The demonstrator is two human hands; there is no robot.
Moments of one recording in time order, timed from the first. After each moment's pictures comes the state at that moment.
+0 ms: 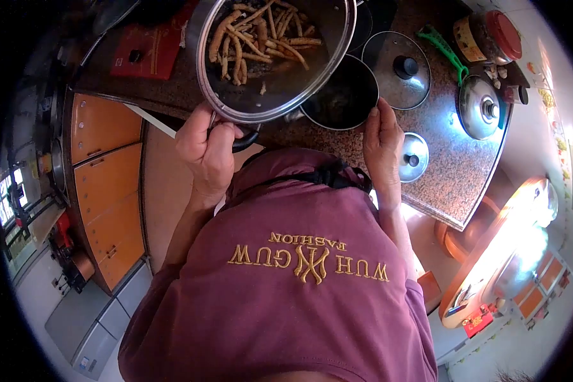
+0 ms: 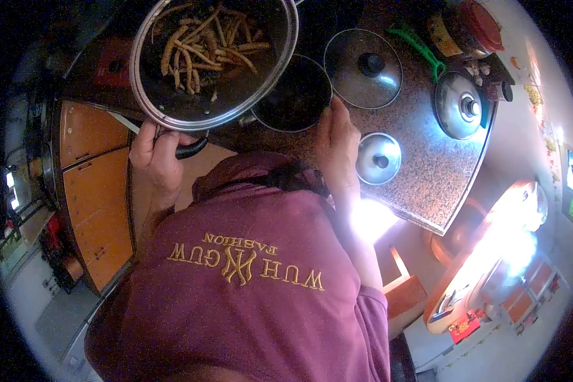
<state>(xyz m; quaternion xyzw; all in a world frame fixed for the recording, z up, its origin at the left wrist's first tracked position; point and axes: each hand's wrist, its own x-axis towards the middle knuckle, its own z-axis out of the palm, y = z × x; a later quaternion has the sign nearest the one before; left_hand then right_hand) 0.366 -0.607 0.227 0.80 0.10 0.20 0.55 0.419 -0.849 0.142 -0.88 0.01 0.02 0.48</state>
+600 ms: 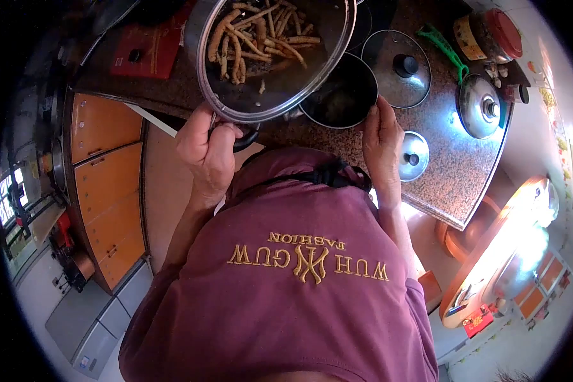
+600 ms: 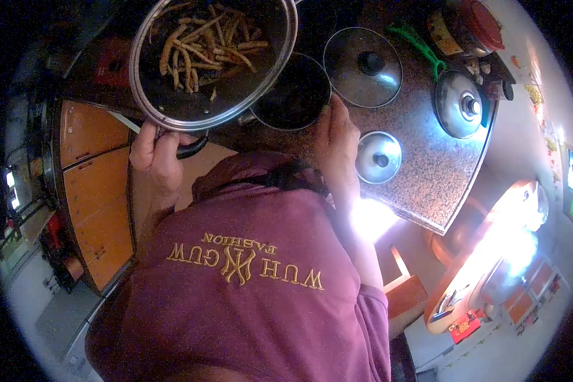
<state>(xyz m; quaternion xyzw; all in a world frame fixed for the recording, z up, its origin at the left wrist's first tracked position) 0.364 -0.607 0.219 0.79 0.07 0.22 0.56 0.419 -0.851 0.138 -0.87 0.00 0.01 0.49</state>
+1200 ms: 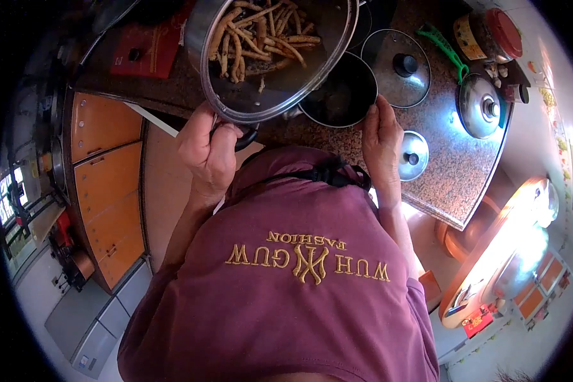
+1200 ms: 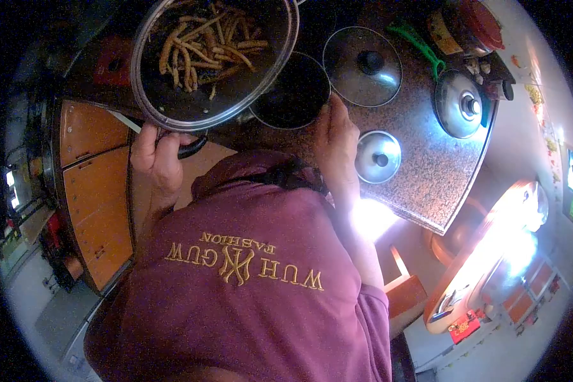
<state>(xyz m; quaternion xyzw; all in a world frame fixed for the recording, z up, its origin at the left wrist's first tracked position) 0.363 -0.606 0.217 0.82 0.04 0.24 0.53 0.420 -0.851 0.139 -0.88 0.00 0.02 0.48</state>
